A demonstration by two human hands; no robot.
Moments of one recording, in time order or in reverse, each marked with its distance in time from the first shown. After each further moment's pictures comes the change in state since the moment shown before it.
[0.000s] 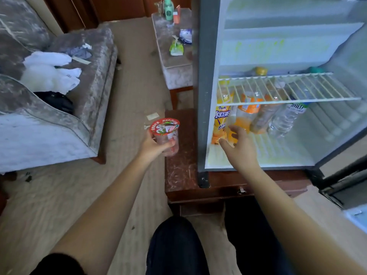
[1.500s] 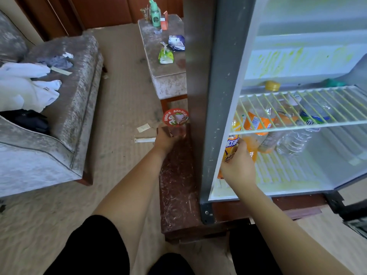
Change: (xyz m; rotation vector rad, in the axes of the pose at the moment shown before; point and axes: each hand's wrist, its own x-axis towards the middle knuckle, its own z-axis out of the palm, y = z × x) left_hand 0.162 -0.008 0.073 -0.013 -0.076 0.083; right_hand 0.058 0.019 0.045 -0.126 0.128 0.158
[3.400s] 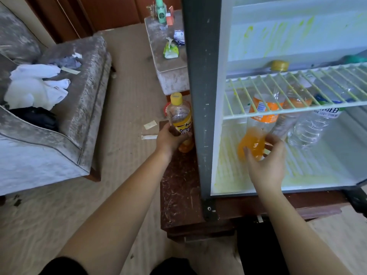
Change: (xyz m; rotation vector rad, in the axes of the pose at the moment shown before) left_hand -0.058 0.040 0.015 -0.277 0.097 -0.279; right_hand 0.014 0.067 -0.007 0.206 0.297 -0.065
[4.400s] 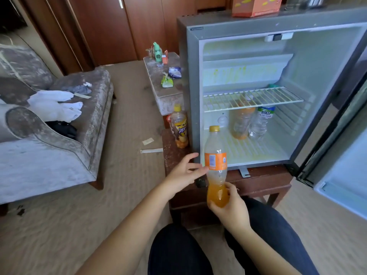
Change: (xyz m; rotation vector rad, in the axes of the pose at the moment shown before) left_hand -0.243 -0.023 -0.052 0.292 -0.553 0.179; right_hand -0.213 -0.034 -0.112 -0.118 -0.424 0.049
